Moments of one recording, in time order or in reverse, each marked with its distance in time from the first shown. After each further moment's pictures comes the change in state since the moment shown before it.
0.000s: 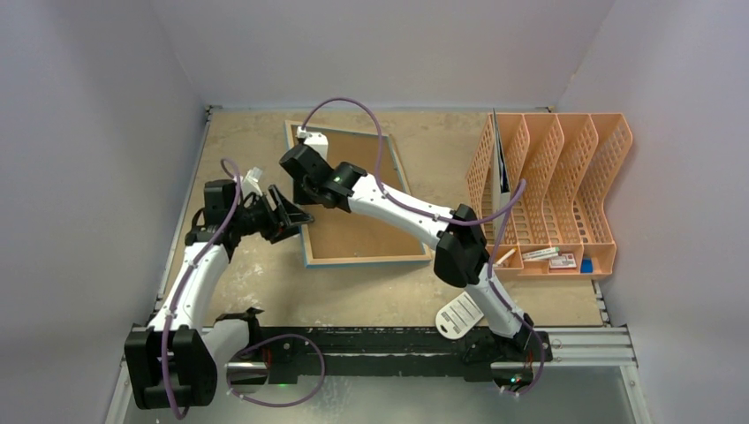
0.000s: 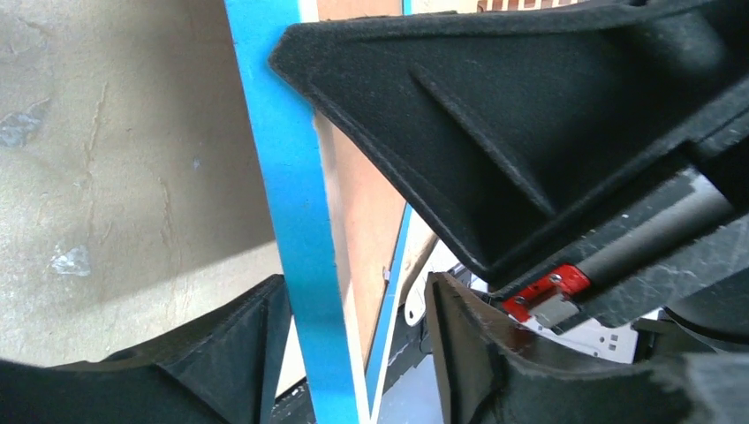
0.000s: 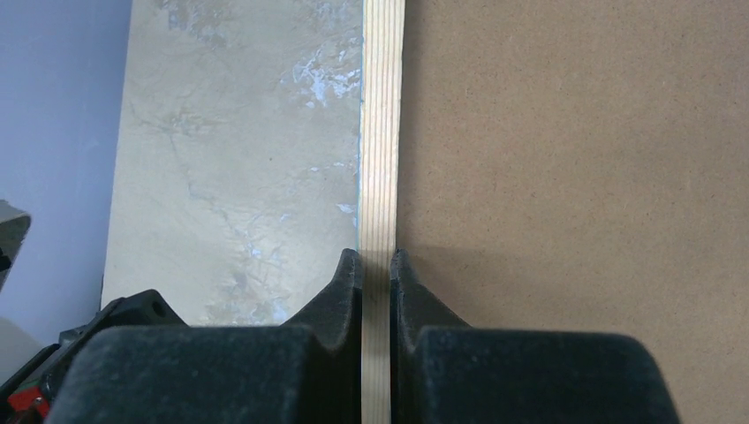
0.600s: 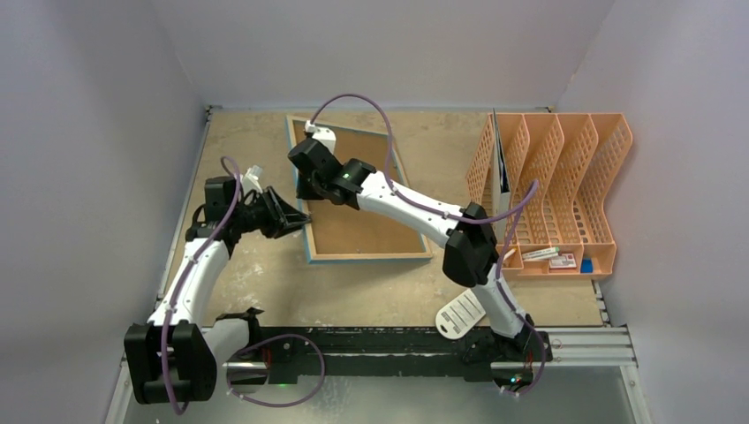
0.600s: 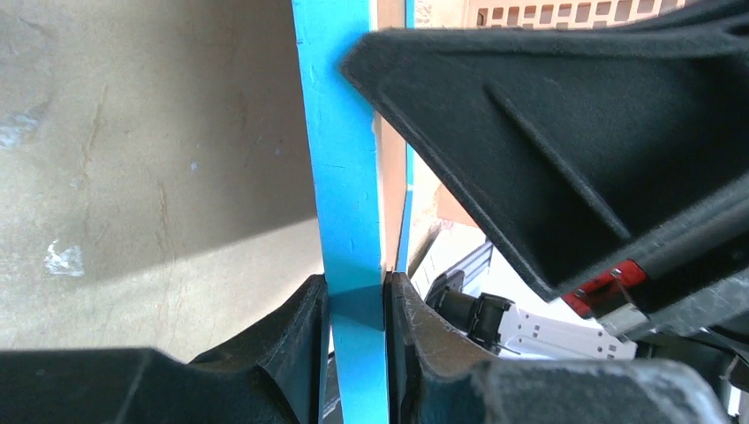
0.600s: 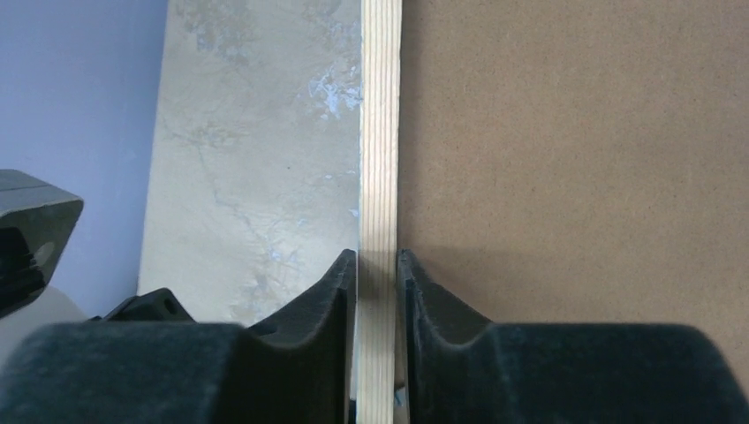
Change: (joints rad) left arm 0.001 0.029 0.013 0.004 -0.005 -0.026; right arm -0.030 -0.056 -0.069 0.048 -0.037 0.022
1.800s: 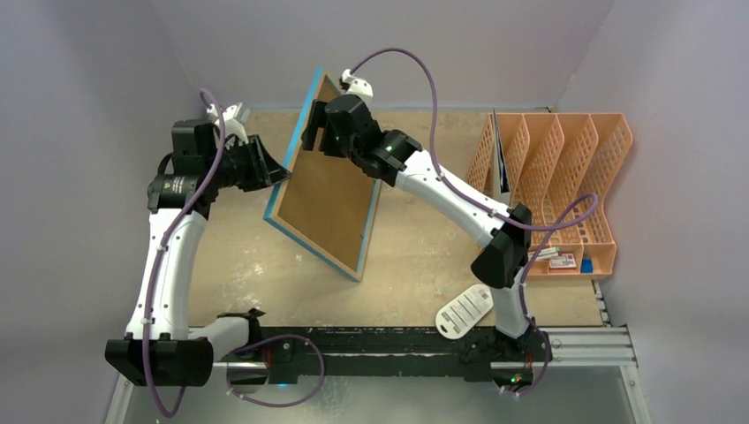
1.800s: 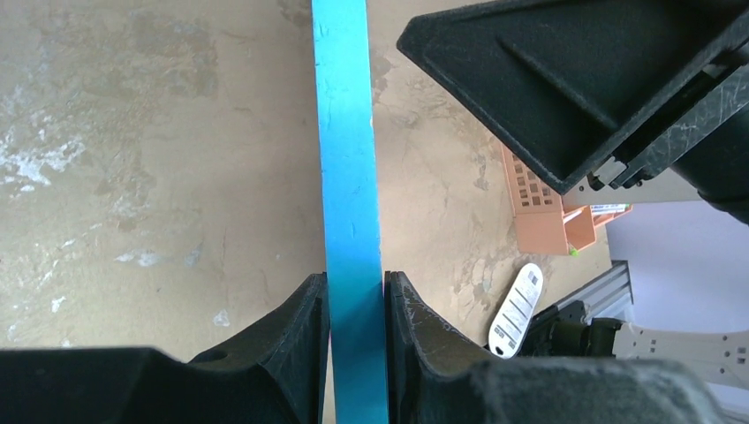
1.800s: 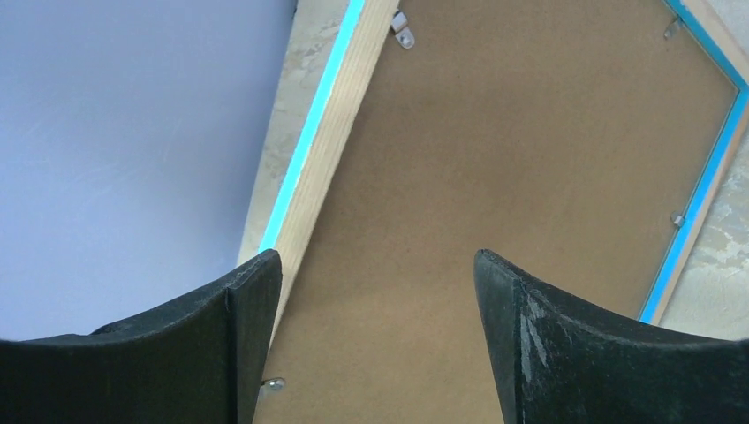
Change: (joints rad) left arm -0.039 0.089 0.650 -0.449 -0.224 0.382; right arm -0.112 -0.184 0.007 0.073 0.050 -0.064
